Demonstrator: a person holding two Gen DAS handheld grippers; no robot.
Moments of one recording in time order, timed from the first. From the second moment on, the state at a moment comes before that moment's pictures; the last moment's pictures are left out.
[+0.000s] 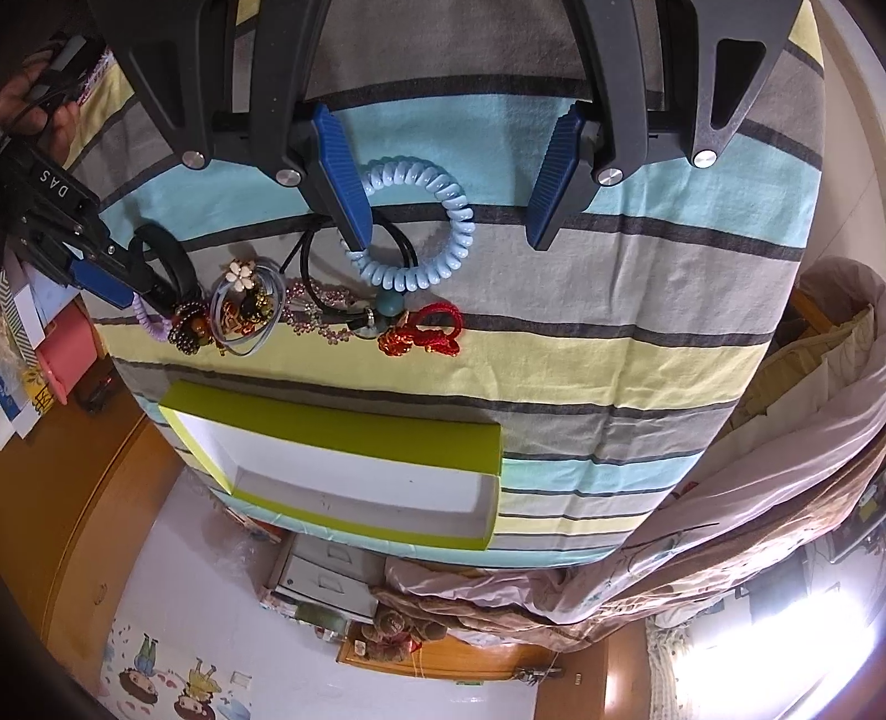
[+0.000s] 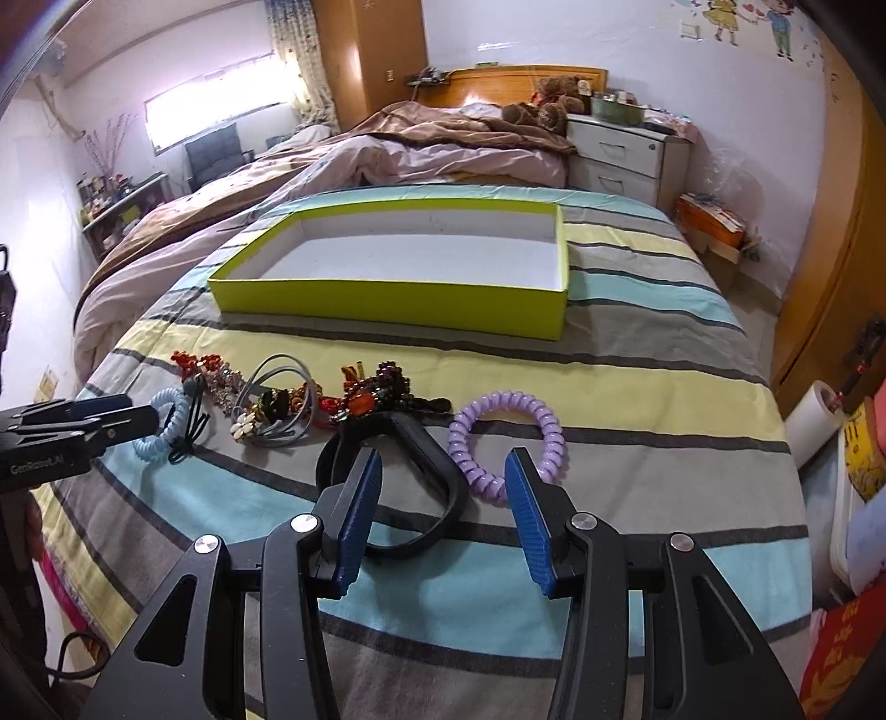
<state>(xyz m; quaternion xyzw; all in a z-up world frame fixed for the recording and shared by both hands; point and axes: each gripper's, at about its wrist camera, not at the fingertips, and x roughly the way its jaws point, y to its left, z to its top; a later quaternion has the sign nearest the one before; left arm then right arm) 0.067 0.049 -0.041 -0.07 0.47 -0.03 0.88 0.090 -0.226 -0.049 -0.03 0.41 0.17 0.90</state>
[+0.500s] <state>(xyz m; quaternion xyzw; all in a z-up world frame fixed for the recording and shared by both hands) 0.074 0.046 -0.045 -0.03 0.47 -0.01 0.88 0.086 -0.227 -0.050 -0.03 0.42 0.19 0.89</state>
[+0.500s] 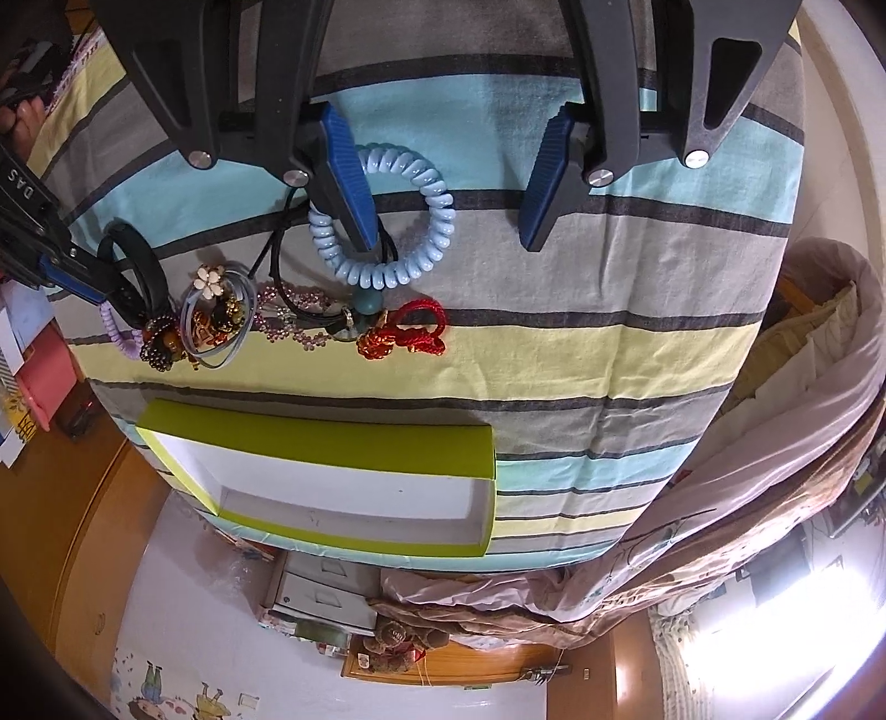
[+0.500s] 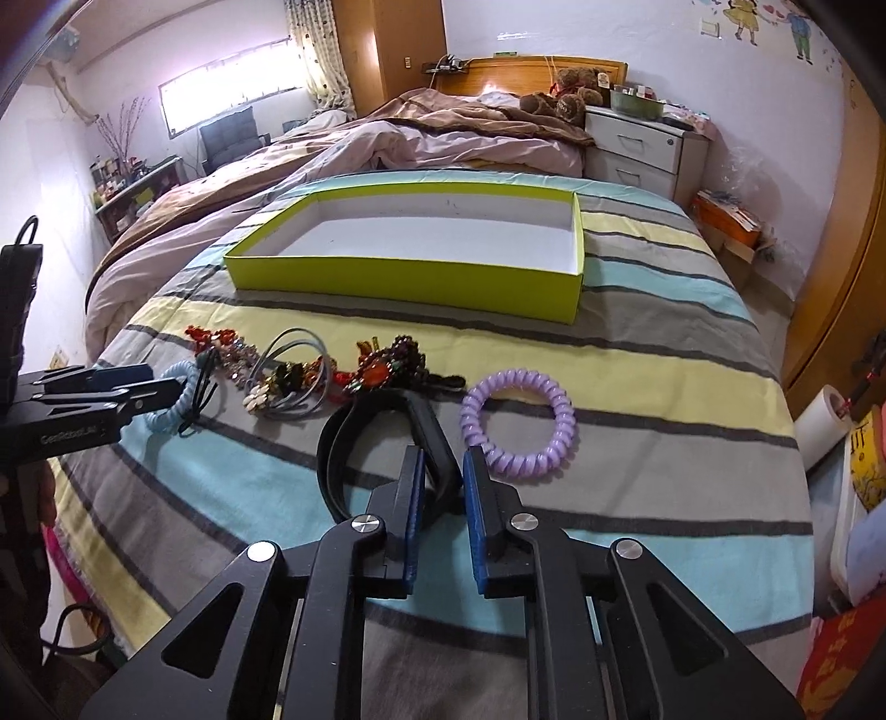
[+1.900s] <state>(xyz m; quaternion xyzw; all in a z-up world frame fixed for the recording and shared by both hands) 0.056 0.056 -0.006 -0.06 0.42 -0.05 0.90 0.073 -0.244 -0.027 0.03 0.39 0.16 0.91</state>
